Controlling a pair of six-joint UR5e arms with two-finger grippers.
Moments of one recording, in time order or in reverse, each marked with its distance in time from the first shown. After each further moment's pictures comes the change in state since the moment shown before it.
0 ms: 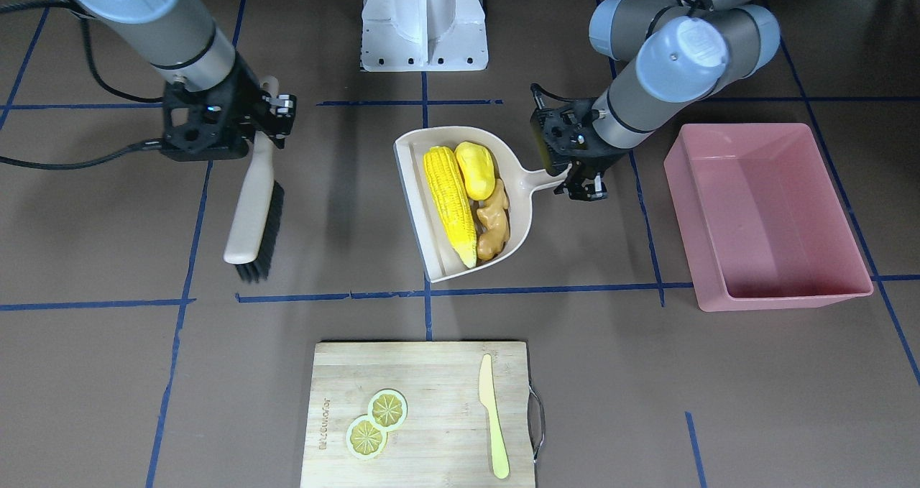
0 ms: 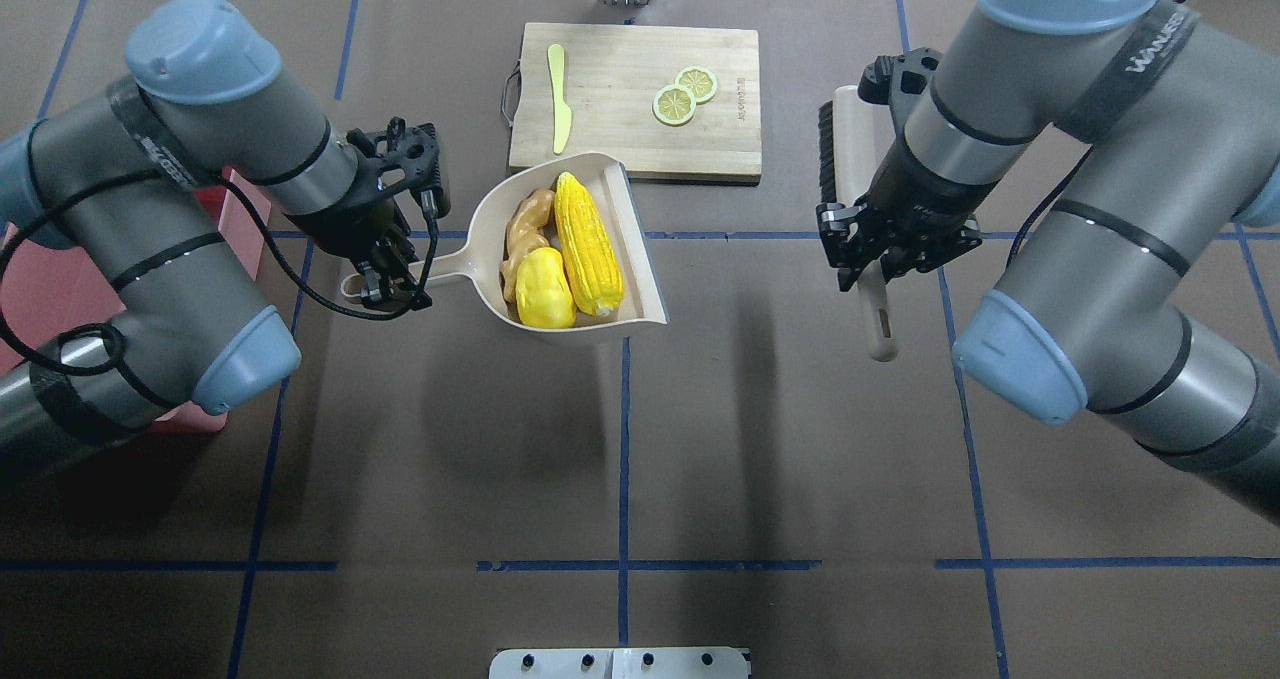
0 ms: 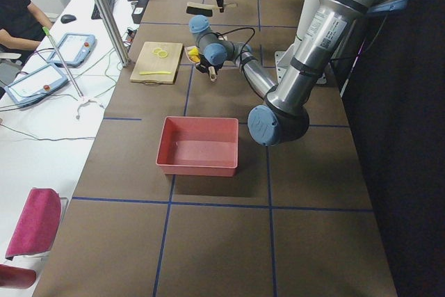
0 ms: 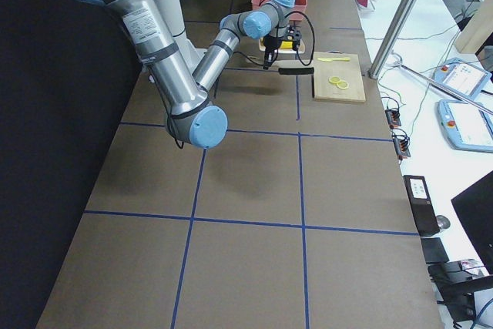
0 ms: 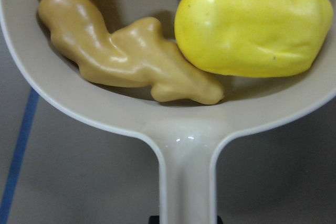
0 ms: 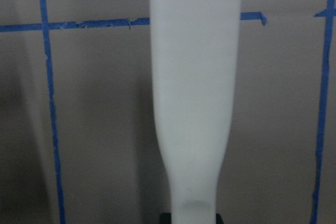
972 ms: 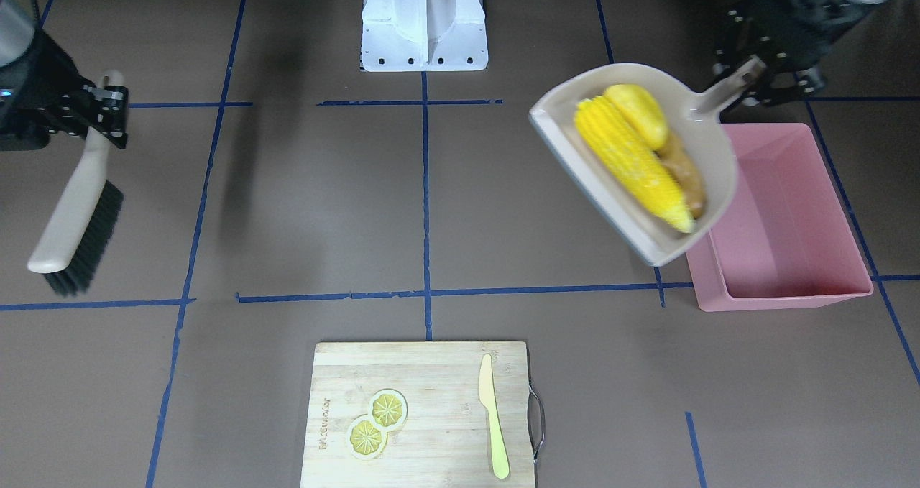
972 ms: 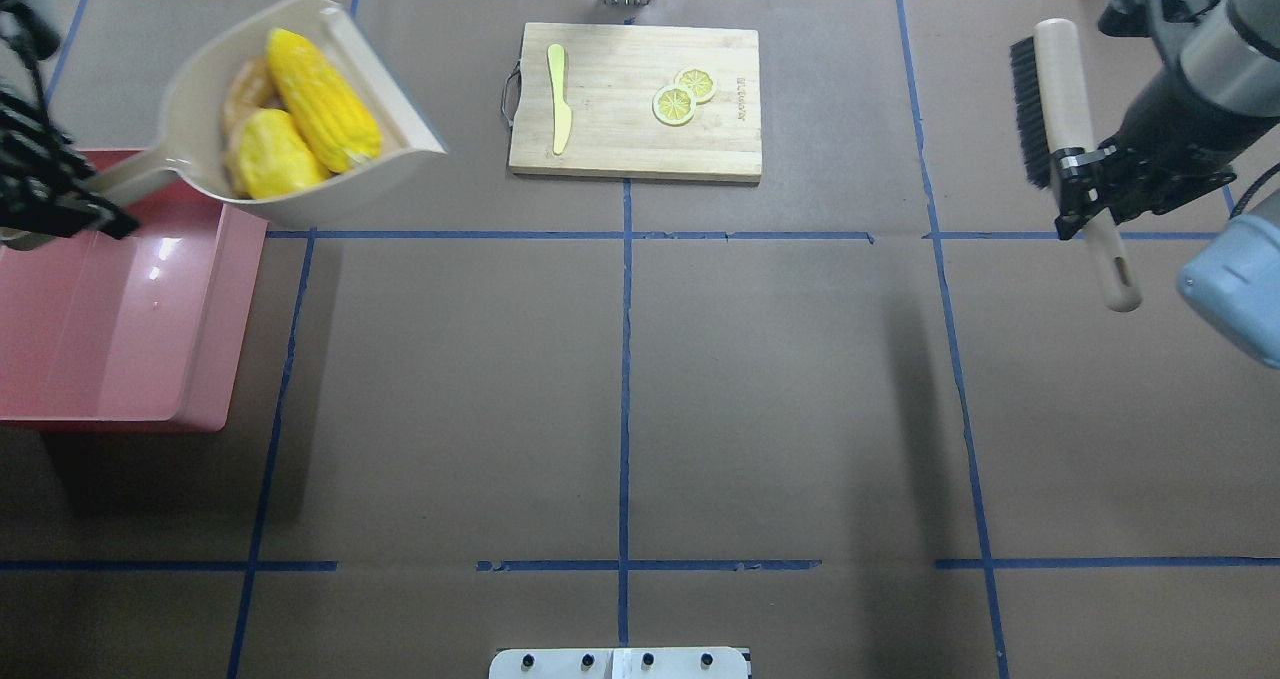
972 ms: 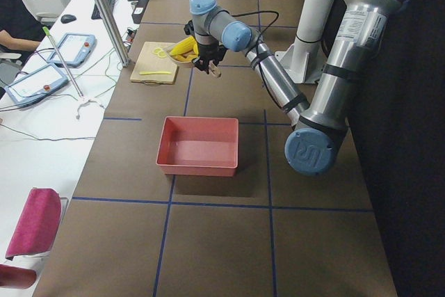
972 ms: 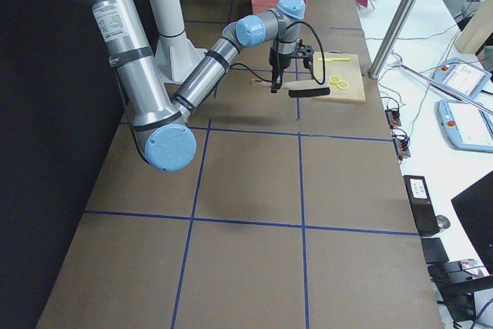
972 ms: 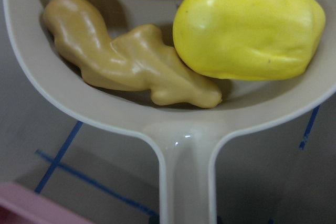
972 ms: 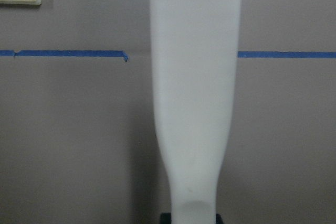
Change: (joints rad) left arm -0.384 0.282 -0.439 0.380 -0.118 -0.030; right arm 0.242 -0.212 0.117 -0.120 0.003 -0.329
